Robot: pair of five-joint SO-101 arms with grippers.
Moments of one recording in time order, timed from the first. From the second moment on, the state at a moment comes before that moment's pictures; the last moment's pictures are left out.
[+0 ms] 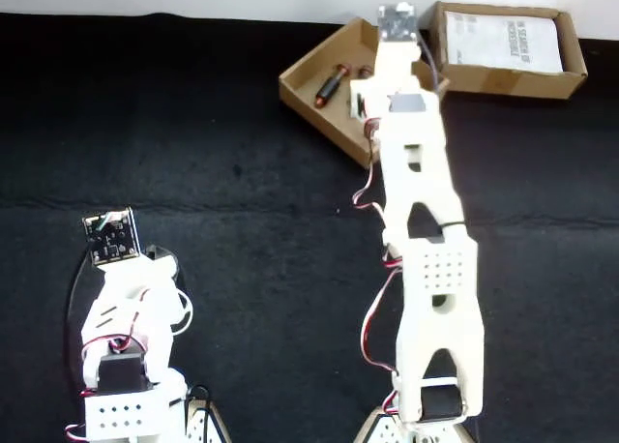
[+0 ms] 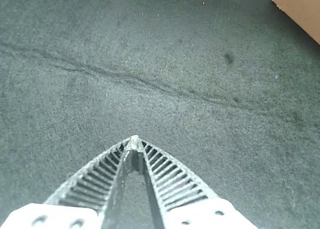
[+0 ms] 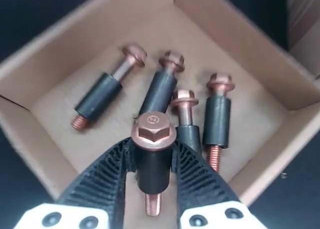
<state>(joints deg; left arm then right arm) -11.6 -102.3 96.1 50.0 10.2 -12.7 56.9 -53.2 48.0 -1.9</state>
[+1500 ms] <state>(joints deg) -11.6 -102.3 96.1 50.0 10.2 -8.1 35.3 -94.5 100.6 -1.9</state>
